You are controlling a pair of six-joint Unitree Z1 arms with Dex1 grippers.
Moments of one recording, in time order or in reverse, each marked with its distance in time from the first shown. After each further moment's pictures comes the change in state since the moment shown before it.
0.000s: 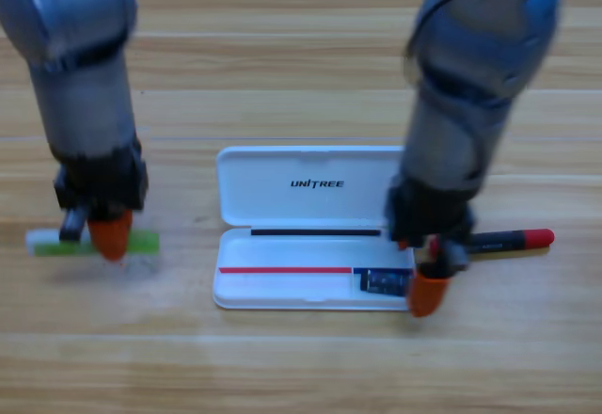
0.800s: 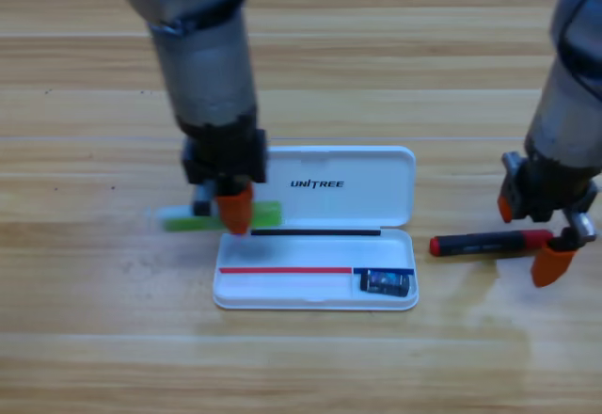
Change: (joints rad) arm 0 -0.152 0.149 -0.351 0.081 -0.075 -0.075; arm 1 -0.222 -0.099 0.243 -0.106 -0.093 -0.306
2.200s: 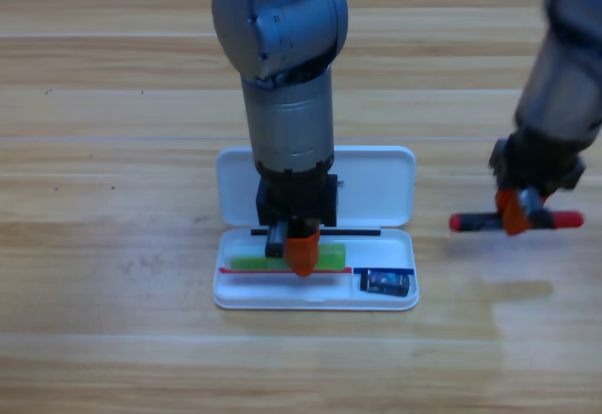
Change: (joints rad) arm 0 -0.092 0.144 -0.124 0.001 -0.053 -0.037; arm 1 -0.012 -0.007 -0.080 0.034 0.024 0.067
